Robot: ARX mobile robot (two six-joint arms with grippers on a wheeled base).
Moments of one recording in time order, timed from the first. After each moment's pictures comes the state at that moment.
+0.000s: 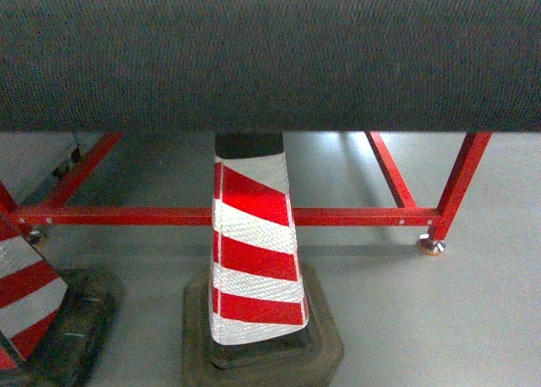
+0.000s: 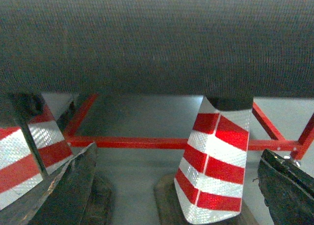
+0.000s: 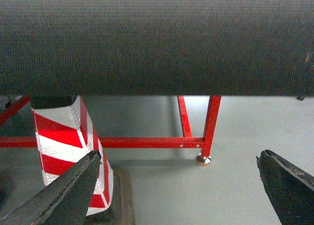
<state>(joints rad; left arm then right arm) 0.00 0.01 0.01 0.00 0.00 0.00 0.00 0.01 0.01 0.00 0.00 0.00</state>
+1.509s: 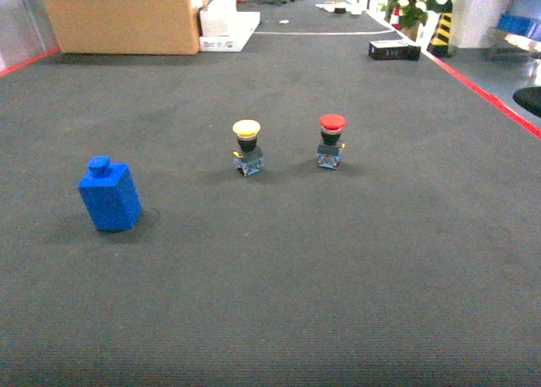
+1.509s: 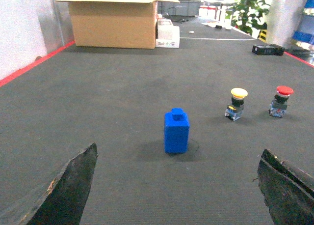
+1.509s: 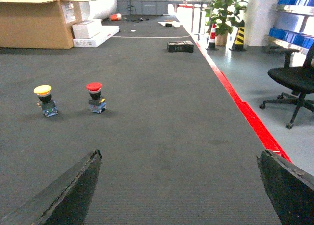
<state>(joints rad) 0.00 0.01 0.01 0.00 0.00 0.00 0.00 0.01 0.01 -0.01 0.00 0.00</state>
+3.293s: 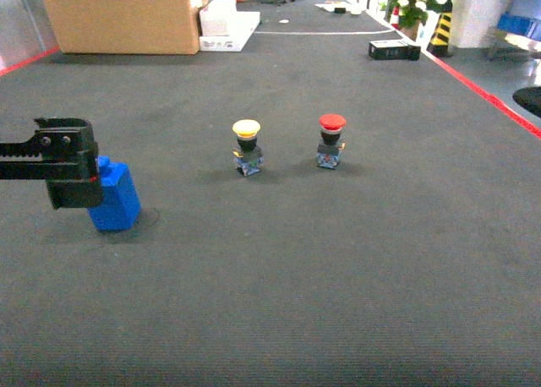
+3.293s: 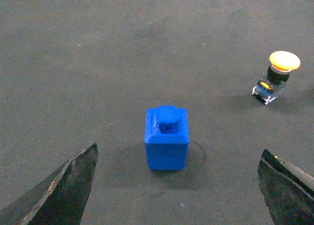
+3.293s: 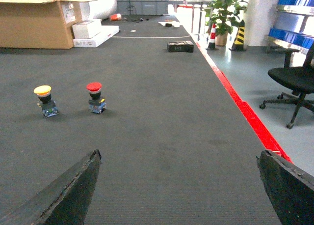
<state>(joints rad) -0.18 1.54 0.51 0.72 -0.22 -0.05 0.00 0.01 0.01 -0.01 0.00 0.00</state>
